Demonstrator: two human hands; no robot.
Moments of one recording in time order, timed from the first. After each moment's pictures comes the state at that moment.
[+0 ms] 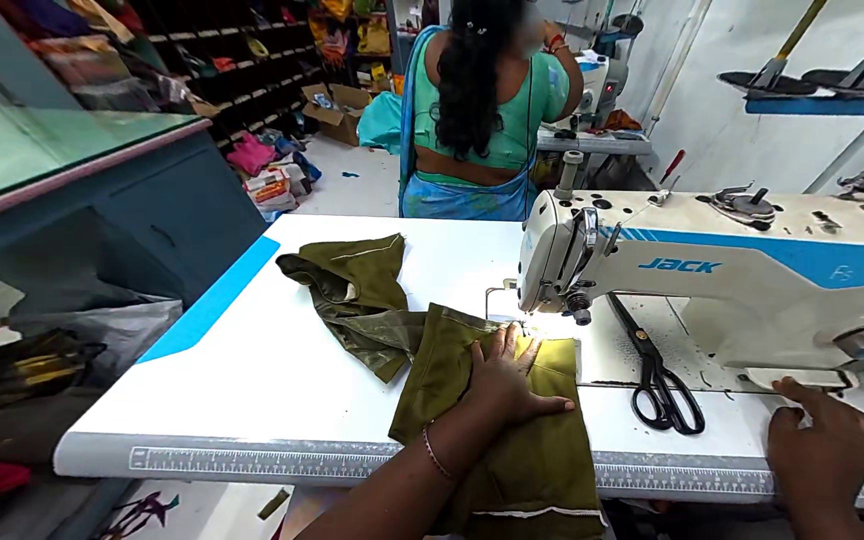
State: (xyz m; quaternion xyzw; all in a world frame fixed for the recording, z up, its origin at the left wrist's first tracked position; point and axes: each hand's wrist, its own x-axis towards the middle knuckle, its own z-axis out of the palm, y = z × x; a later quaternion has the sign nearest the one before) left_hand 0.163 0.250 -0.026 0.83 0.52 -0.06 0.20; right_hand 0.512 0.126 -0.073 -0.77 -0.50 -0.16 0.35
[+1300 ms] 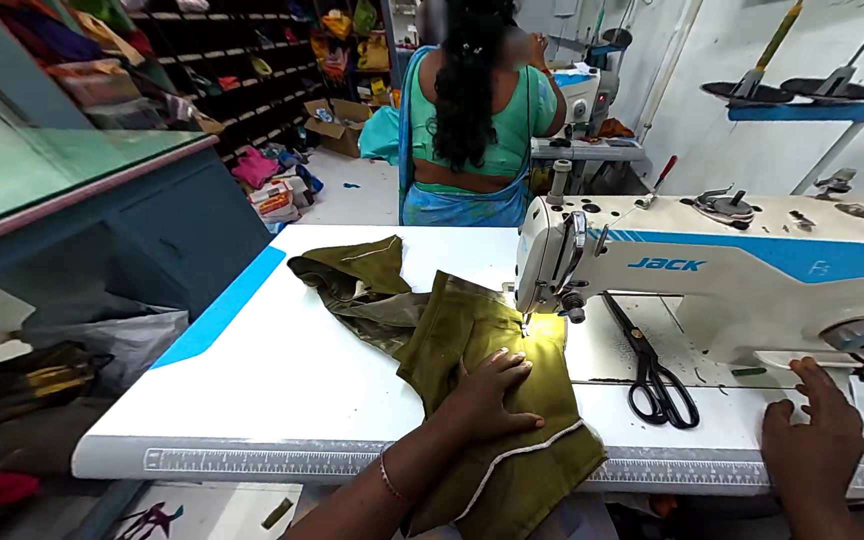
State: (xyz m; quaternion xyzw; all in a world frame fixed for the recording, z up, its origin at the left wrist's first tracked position) left_hand 0.117 0.235 -0.029 0.86 0.43 0.03 0.28; right_hand 0.512 0.124 -0.077 -0.74 -0.51 -0.14 0.41
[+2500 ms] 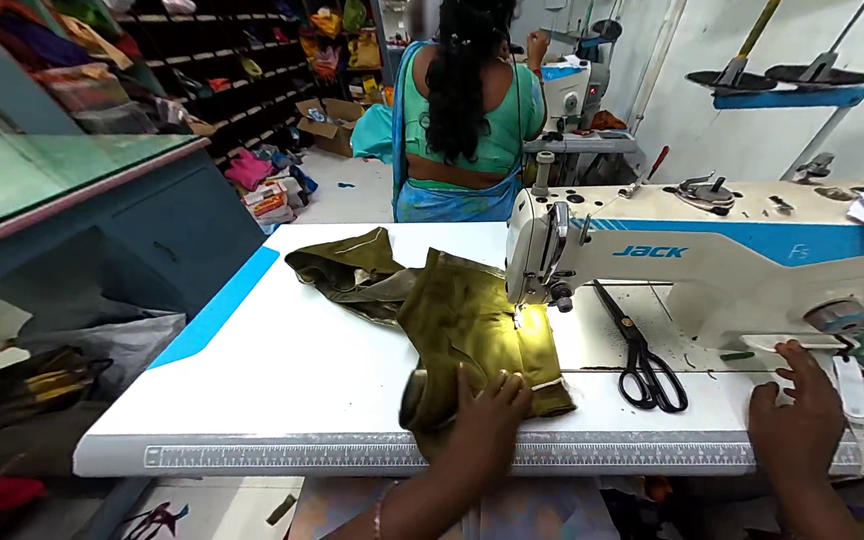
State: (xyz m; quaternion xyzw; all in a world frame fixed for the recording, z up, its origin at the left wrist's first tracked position) left_hand 0.136 0.171 -0.015 0.87 0.46 -0.01 0.17; right_hand 0.513 0.122 -0.077 -0.75 -0.51 -0.12 0.41
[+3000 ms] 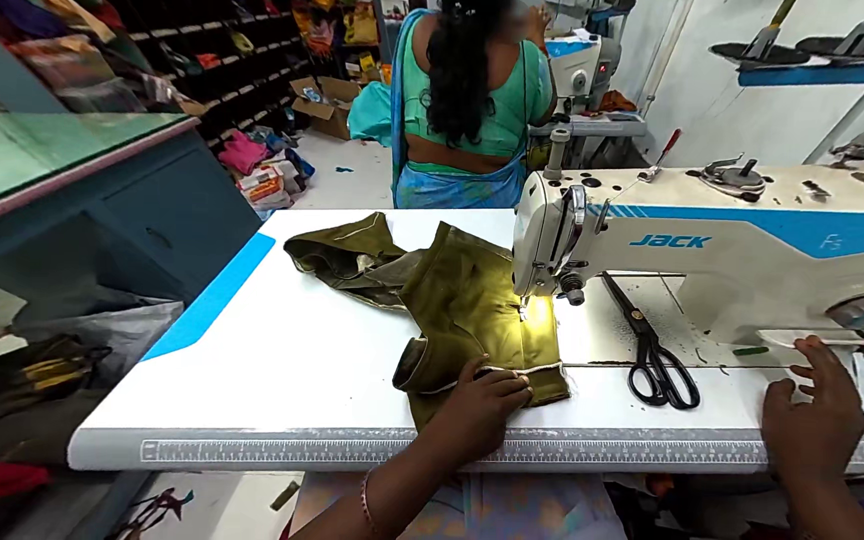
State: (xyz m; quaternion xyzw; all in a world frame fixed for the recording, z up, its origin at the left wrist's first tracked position) left_hand 0.101 0.201 -0.052 0.94 0.28 0.19 0.08; right_hand 0.512 0.123 -0.078 -0.75 -0.51 -0.13 0.41
